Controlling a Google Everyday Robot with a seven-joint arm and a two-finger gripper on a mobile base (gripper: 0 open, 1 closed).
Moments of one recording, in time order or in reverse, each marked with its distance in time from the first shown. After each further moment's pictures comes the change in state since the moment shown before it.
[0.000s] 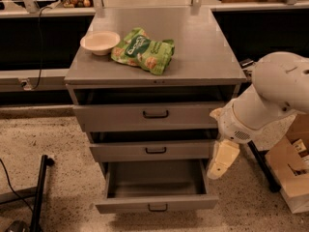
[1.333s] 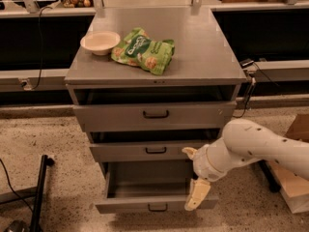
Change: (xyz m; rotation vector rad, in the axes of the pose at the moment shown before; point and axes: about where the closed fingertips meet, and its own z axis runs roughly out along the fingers) arm 0.005 0.046 0.167 -0.122 -0.191 -0.130
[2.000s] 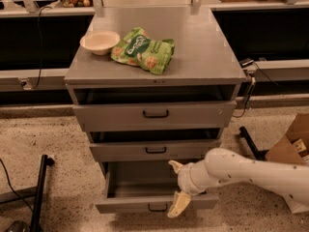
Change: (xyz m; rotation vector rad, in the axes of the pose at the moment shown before) arm 0.019 -0.008 0.115 0.038 -0.094 -0.002
